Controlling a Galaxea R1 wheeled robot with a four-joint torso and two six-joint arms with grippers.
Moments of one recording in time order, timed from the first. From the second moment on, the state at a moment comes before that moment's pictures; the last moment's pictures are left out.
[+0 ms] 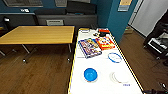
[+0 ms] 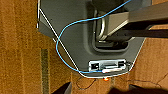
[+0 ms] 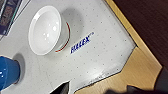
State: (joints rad) left arm 1.50 2.86 -2.50 0.18 -0.16 -0.20; right arm -0.63 1.81 -1.44 0.28 -0.17 0.39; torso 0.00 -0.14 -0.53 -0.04
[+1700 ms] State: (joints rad) left arm 1.49 2.91 -2.58 0.17 -0.15 -0.20; right arm -0.47 2.14 -1.78 0.31 -0.16 0.60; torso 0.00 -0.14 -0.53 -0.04
